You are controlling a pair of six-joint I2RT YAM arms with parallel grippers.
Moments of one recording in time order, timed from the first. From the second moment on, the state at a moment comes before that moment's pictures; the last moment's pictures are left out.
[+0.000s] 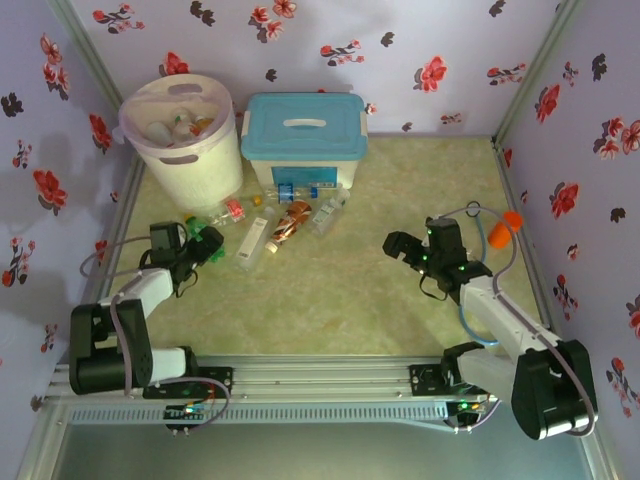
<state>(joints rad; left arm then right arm) 0.06 1.32 0.49 0.00 0.21 -0.70 0.27 1.07 0.55 -0.27 -0.16 0.67</state>
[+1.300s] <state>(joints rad) 0.07 1.15 0.43 0.07 0.09 -0.72 0.27 1.09 0.56 -0.27 -0.17 0.67</state>
